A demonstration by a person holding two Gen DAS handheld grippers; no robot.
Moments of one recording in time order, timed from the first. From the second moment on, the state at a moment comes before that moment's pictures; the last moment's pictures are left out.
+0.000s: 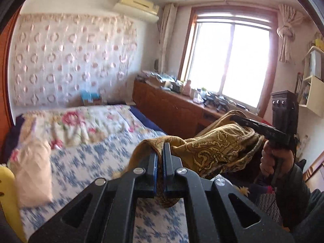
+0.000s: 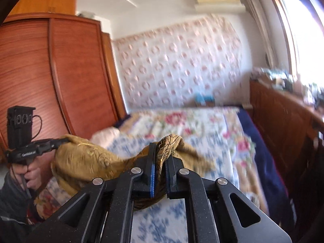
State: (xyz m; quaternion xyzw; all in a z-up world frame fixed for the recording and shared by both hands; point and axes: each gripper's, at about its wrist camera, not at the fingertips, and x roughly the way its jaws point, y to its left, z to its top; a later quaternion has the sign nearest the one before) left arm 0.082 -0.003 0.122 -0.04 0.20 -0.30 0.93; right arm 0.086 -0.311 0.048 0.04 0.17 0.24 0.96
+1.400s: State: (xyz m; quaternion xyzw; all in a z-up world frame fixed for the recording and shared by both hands) left arm 0.052 0.058 -0.070 -0.06 0.38 -0.19 0.90; right arm 0.116 -0.231 -0.091 0.00 0.34 0.29 0.89
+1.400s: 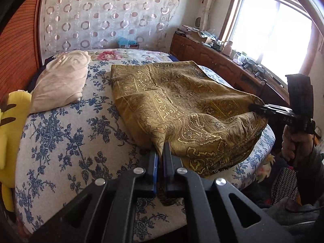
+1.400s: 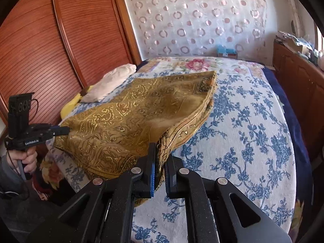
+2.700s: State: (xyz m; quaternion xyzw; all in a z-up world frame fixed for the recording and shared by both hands) left arm 0.284 0.073 -0.044 -0.07 0.37 -0.18 0.91; right arm 0.341 -0.219 -0.074 0.01 0.35 0.25 0.90
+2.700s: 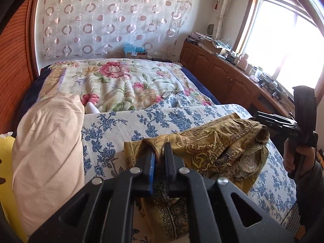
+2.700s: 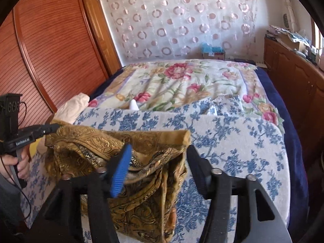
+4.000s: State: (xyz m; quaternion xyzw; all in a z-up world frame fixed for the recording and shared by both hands) left arm 0.321 0.073 -0.064 -0.04 0.38 -0.13 0.91; right arm 0.394 -0.218 -0.108 0.03 0.38 0.26 0.88
